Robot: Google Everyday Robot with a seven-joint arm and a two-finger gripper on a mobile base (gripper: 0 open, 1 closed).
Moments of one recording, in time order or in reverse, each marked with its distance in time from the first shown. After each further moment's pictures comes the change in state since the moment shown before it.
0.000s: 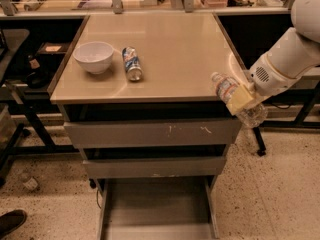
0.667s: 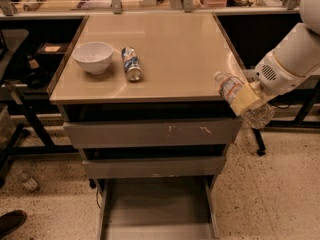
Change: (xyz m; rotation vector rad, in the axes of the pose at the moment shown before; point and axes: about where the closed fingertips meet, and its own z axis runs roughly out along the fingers) arm 0.009 0.009 -0.015 0.005 0.012 -0.007
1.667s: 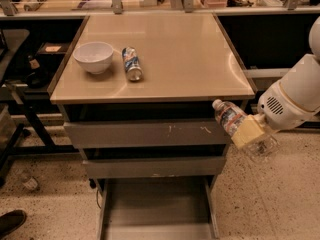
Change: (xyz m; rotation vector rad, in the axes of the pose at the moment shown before) arm 0.074 0.045 0.008 -0.060 0.072 0.042
